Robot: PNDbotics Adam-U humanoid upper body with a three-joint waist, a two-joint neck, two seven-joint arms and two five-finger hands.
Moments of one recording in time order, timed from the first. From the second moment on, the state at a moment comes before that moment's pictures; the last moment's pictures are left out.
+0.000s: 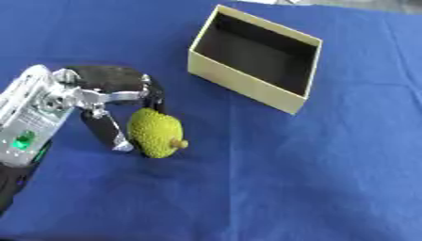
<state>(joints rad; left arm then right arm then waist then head) -0.84 0.47 -0.43 -1.58 -0.68 -0.23 -0.84 -0.57 -0.54 -0.02 -1.98 0.05 -0.08 -0.40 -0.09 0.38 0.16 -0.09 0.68</state>
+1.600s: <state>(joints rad) -0.85 0.46 -0.41 -1.67 -0.64 -0.24 -0.78 -0.56 -0.54 -0.02 -1.98 0.05 -0.08 -0.40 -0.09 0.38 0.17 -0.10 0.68</state>
